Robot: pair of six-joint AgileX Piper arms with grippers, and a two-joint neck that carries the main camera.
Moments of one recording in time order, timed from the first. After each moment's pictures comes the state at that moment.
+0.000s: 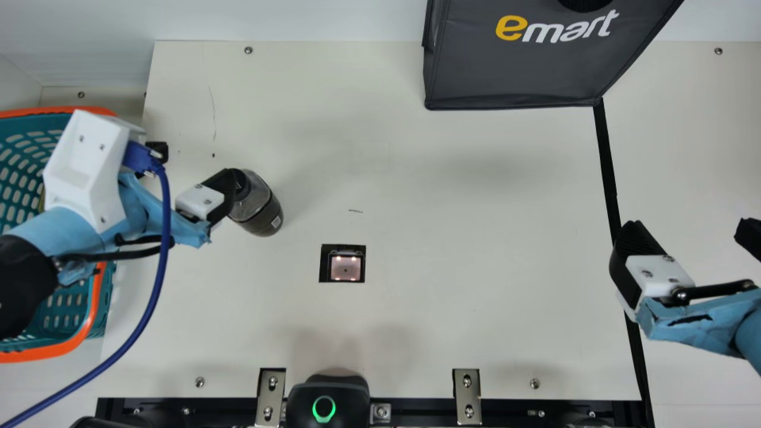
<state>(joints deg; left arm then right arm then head) -12.4 60.2 -49.3 -17.3 36.5 20.8 0.6 42.7 -69.8 -0.8 69.9 -2.3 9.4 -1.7</state>
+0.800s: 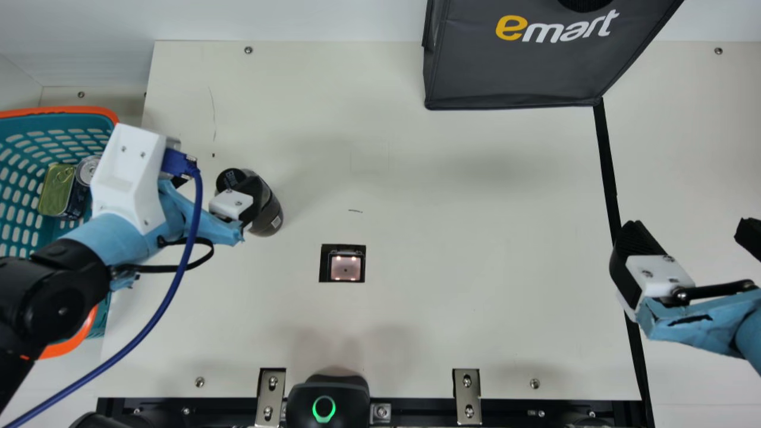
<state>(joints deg) -19.1 63.2 -45.1 -8.4 29.6 3.7 0.6 42.7 -69.8 -0.8 69.9 -2.3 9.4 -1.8</state>
